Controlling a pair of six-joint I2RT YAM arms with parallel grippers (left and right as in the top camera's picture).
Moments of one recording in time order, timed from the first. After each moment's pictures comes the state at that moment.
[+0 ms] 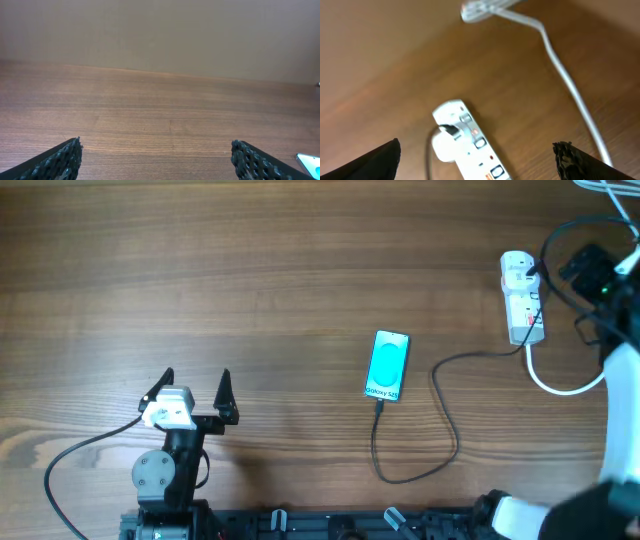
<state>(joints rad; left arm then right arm) 0.01 0.01 0.01 -0.06 0.09 -0.12 -0.42 1.46 1.17 -0.36 -0.01 0.26</state>
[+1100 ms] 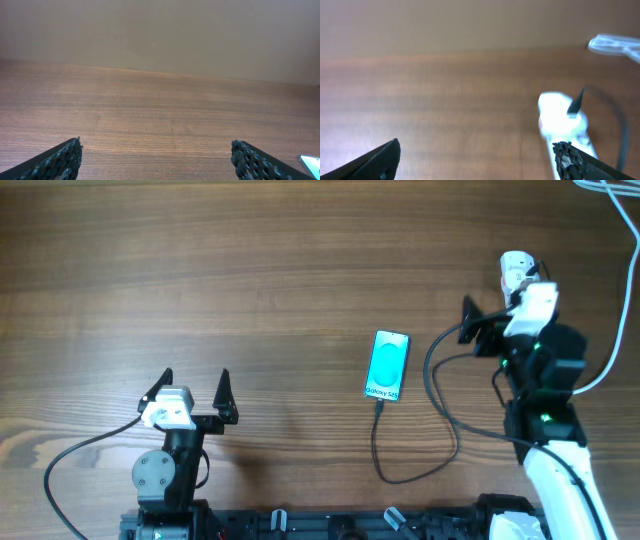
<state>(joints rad) 0.01 0.01 0.01 -0.06 0.08 -0.12 -0.08 1.01 0.49 0.15 -0.14 0.02</state>
